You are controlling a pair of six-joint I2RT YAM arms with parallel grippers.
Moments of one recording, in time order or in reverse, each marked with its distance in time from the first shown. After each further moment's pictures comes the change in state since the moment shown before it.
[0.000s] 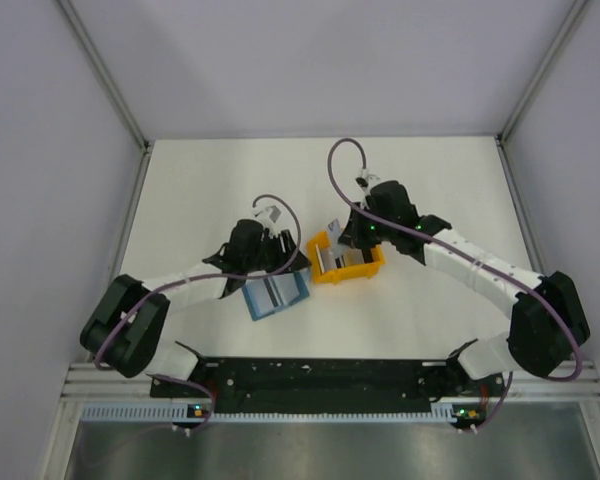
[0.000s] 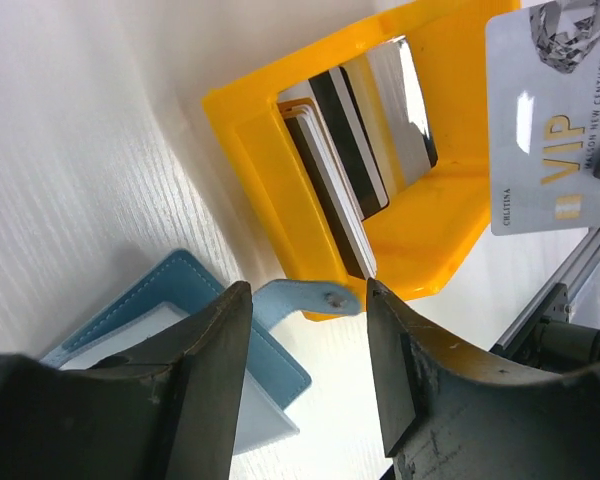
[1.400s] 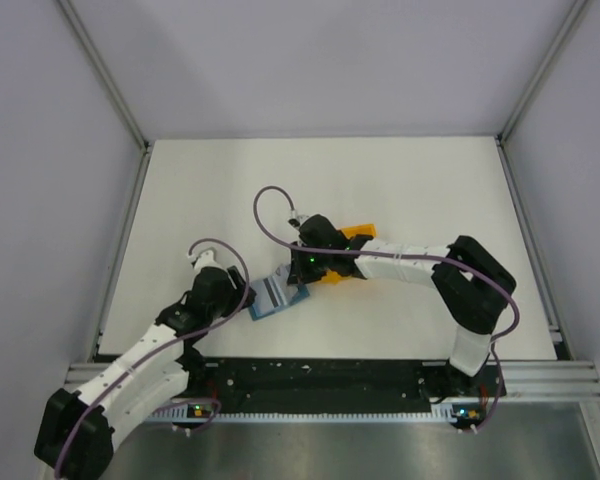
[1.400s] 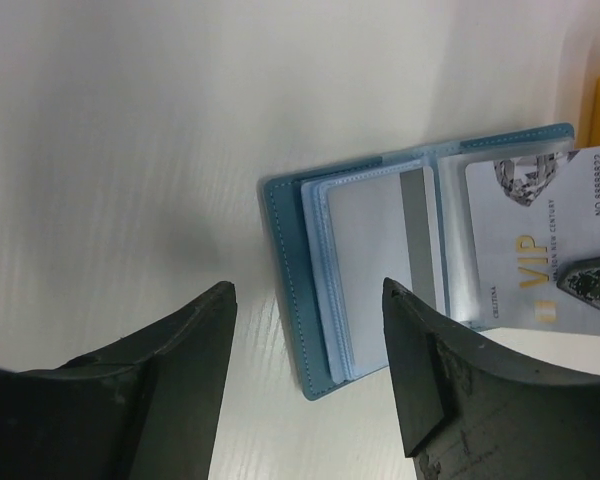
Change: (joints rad) left arm 0.054 -0.734 -0.331 -0.554 -0.520 -0.114; right arm 0.308 0.355 0.099 0.177 -0.051 0.119
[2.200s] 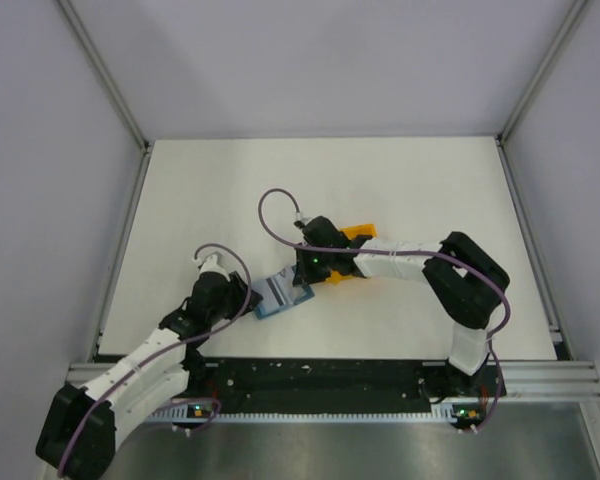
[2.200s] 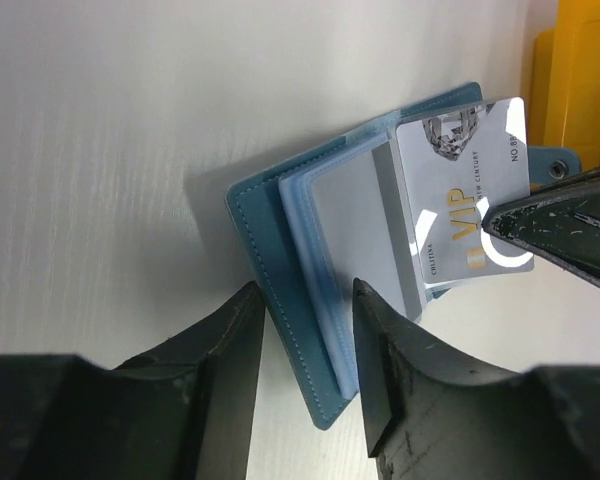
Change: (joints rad) left arm 0.014 0.059 -0.090 0.204 0.173 -0.043; right arm -0.034 0.054 -0.023 0.003 0.022 0.002
